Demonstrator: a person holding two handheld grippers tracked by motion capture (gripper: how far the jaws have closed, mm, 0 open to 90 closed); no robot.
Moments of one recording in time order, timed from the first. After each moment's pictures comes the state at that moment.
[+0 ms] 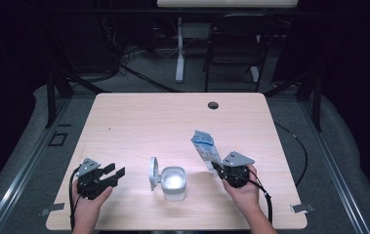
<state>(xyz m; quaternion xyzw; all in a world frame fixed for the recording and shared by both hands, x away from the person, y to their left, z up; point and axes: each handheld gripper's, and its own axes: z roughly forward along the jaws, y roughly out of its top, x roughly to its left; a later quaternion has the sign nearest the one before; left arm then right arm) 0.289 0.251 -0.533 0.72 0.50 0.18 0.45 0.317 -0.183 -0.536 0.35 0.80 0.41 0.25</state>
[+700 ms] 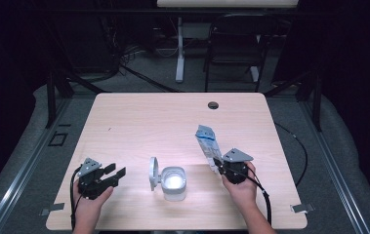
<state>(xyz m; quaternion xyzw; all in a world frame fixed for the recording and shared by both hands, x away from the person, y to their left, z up) 0.289 0.250 -0.534 0.73 0.49 0.18 0.44 0.330 -0.184 -0.548 0.40 0.79 0.39 0.25</state>
